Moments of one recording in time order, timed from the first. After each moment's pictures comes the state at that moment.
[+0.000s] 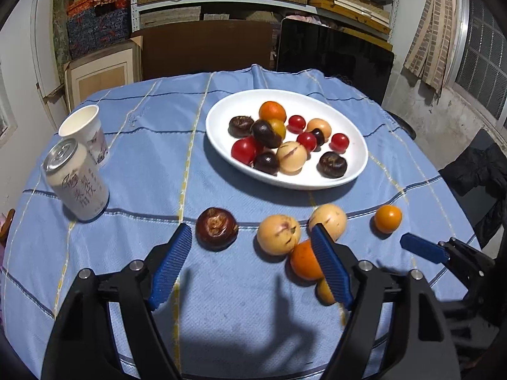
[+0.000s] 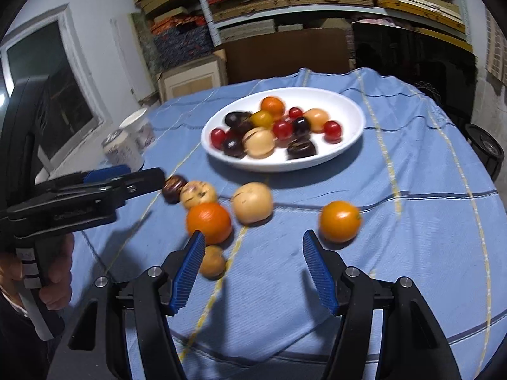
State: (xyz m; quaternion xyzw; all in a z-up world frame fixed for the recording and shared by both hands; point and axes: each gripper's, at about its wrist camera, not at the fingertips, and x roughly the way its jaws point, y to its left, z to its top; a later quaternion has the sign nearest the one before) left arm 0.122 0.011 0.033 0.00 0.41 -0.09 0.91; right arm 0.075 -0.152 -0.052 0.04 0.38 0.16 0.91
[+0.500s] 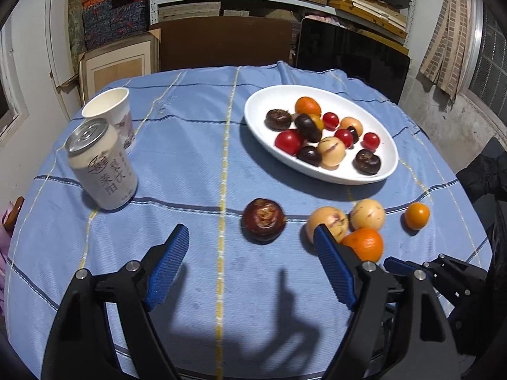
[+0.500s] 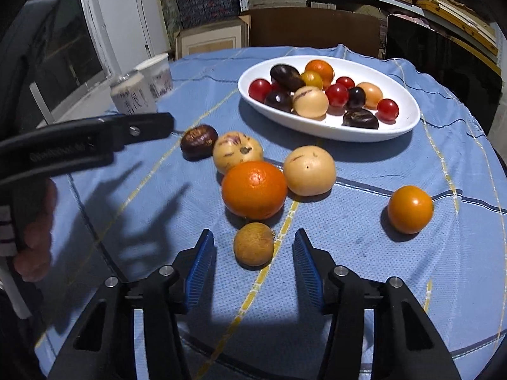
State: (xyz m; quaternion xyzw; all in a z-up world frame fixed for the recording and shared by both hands) left arm 0.130 0.051 0.023 0.00 0.42 -0.06 0.91; right arm 0.088 -0.101 -0.084 -0.03 0.43 0.17 0.89
